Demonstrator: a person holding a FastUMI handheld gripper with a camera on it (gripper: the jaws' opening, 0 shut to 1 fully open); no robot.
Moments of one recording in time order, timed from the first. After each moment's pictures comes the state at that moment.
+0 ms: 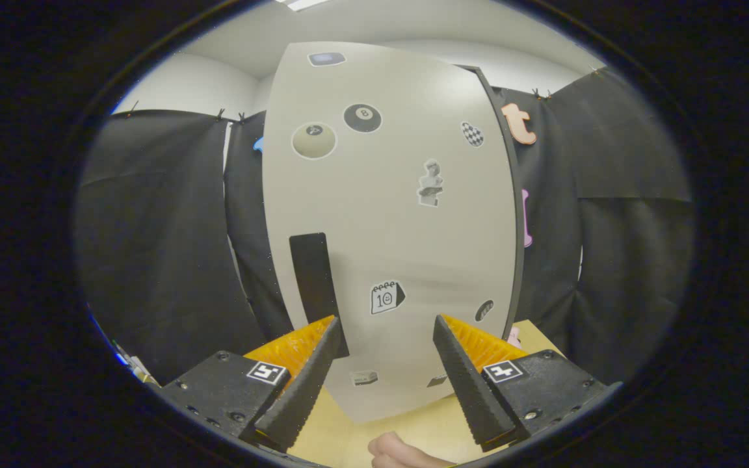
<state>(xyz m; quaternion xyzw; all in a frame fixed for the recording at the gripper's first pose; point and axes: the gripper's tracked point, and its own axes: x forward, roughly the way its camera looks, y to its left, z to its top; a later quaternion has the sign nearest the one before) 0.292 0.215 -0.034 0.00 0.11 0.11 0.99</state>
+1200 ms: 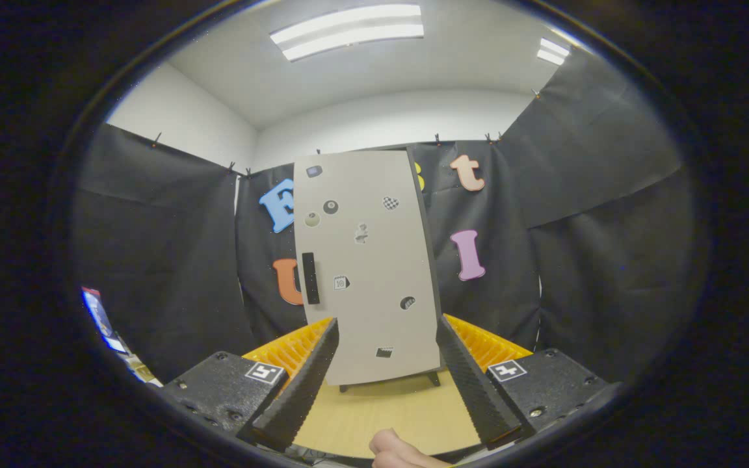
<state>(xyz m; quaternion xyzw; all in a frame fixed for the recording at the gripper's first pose) 0.079 0.076 -0.026 0.03 -0.03 0.09 1.00</state>
